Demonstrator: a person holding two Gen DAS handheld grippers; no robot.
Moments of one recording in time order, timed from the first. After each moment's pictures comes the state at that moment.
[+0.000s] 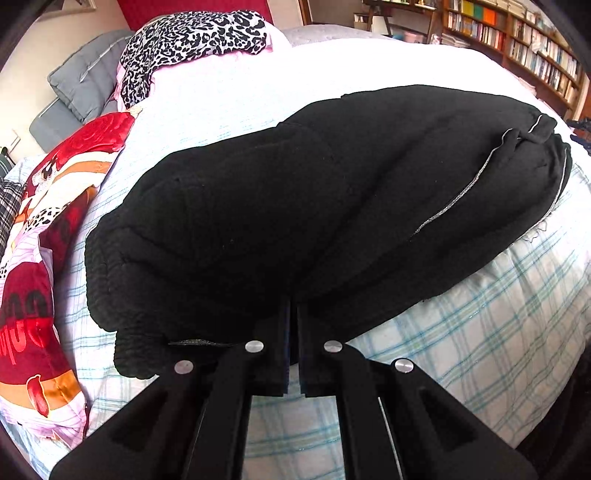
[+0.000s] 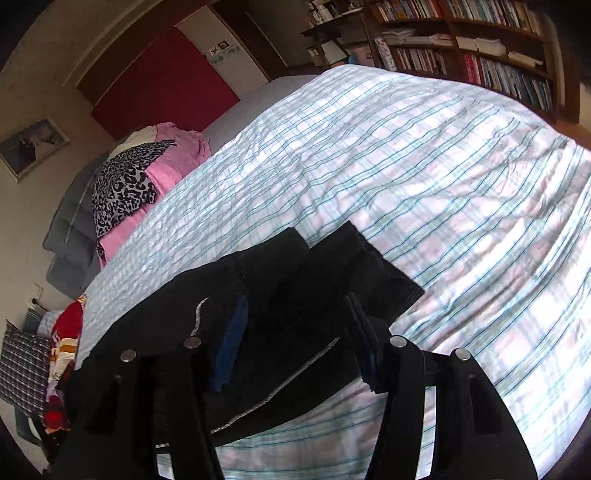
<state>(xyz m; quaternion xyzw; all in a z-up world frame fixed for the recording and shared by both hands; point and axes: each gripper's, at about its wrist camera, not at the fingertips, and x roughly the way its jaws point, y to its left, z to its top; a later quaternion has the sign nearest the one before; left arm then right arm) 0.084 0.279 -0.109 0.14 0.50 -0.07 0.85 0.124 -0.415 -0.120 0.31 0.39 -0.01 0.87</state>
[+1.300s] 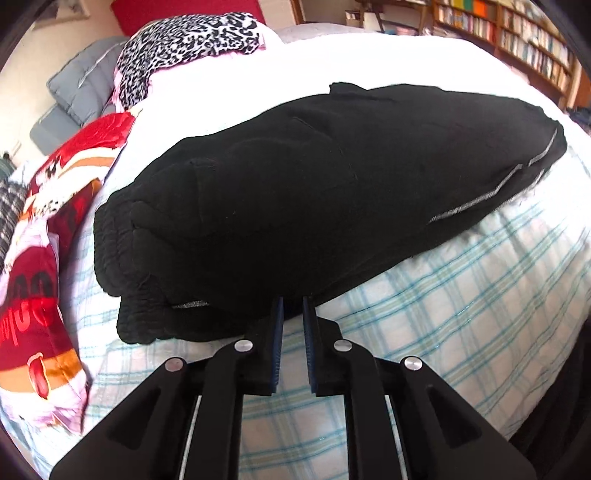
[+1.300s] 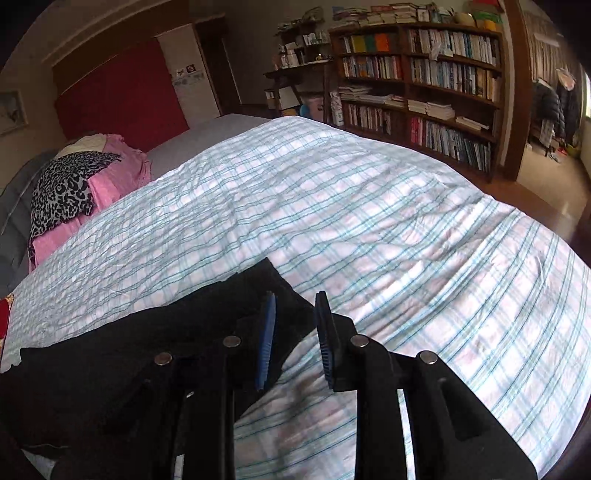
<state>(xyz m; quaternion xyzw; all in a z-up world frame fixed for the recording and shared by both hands) 0.045 0.278 -0.107 0.14 0.50 -0.08 0.85 0.095 -0.402 -0.097 0.17 0.35 -0.15 0.91</state>
